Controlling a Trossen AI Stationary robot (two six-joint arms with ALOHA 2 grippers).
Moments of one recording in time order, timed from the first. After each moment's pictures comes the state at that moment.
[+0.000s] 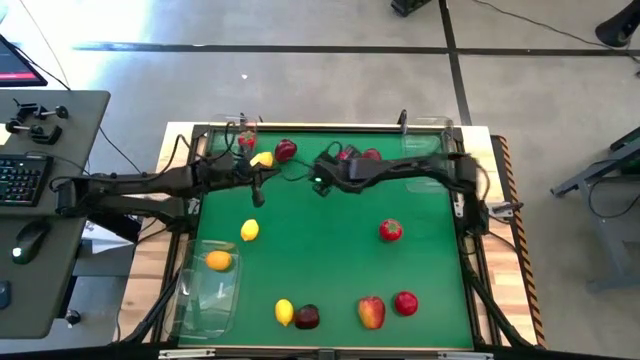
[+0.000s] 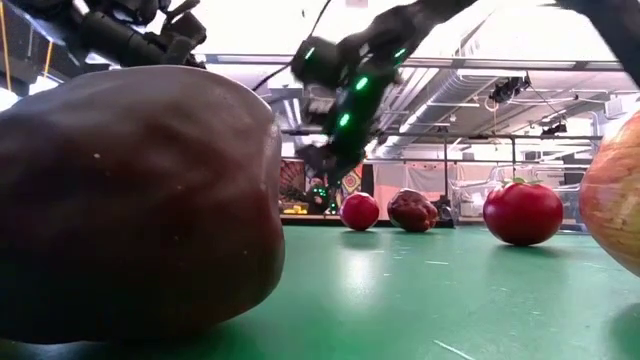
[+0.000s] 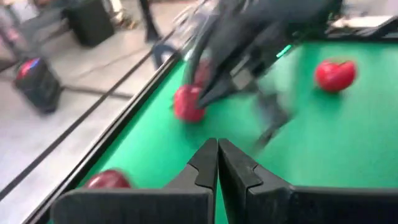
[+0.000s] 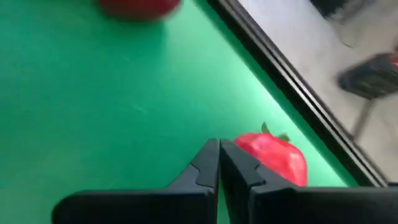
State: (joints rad) left arm 0.29 0.92 0.50 0.04 -0.13 0.12; right arm -0.16 2.00 1.46 -0.47 0.65 0.27
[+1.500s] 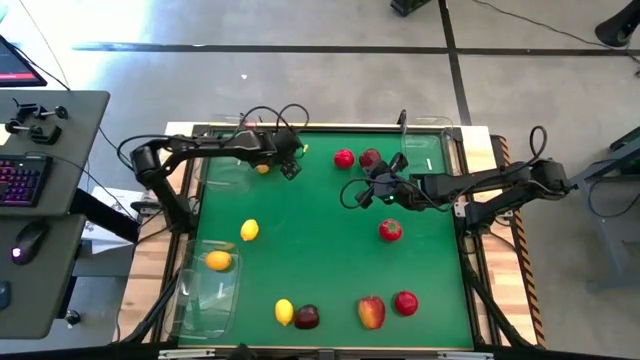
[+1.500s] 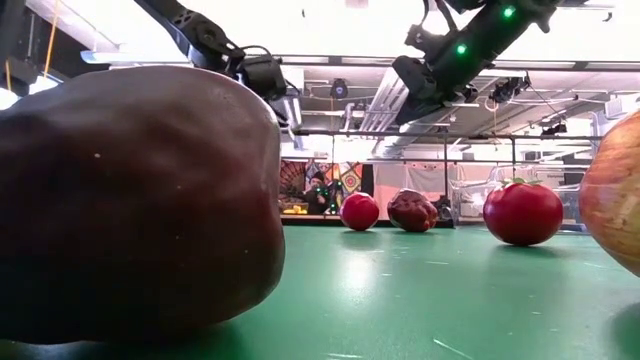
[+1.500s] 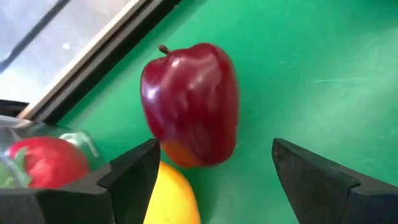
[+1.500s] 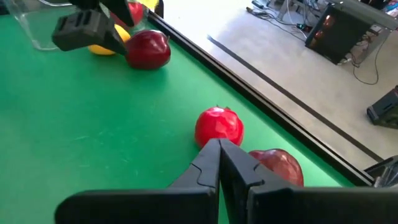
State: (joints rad) left arm 0.47 1.71 1.10 -0.56 -0.38 -0.25; right arm -0.01 1.34 0.84 -0.19 0.73 0.31
